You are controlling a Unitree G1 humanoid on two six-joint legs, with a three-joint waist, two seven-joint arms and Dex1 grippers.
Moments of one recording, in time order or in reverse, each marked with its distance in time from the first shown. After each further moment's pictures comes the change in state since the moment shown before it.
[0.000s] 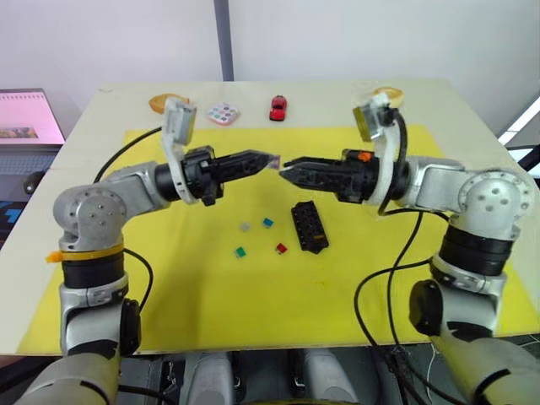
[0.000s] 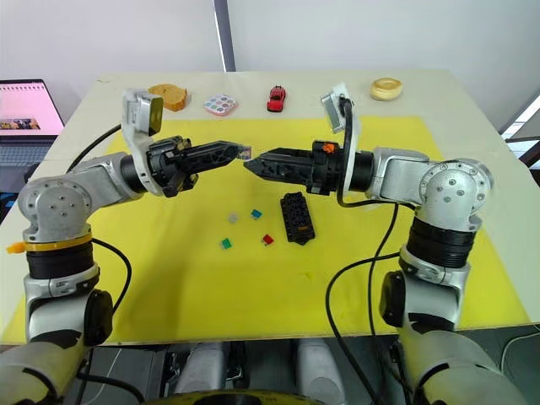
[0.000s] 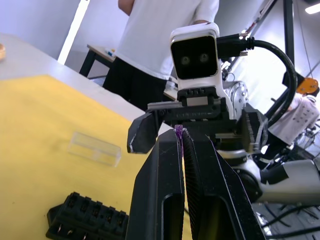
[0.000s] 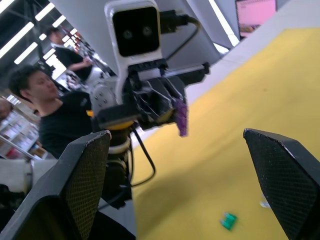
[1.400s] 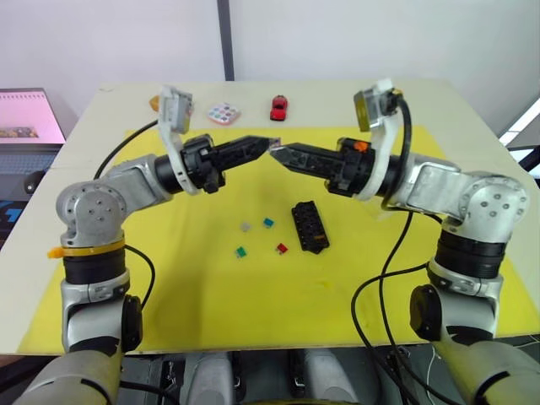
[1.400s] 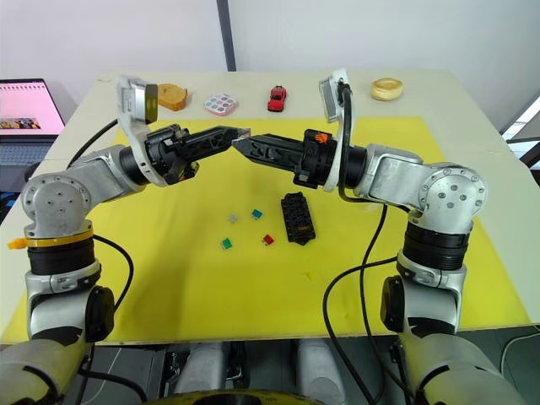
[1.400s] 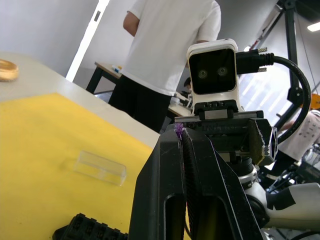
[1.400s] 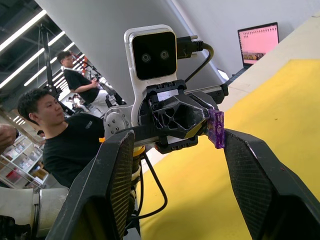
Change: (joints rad) left arm -0.015 -0.002 0.002 0.022 -0.067 -0.044 0.088; right arm 0.032 -0.055 0.093 0.001 0.332 -0.198 -0.284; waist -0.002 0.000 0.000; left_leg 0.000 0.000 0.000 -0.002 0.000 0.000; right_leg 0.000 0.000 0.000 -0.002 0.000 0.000
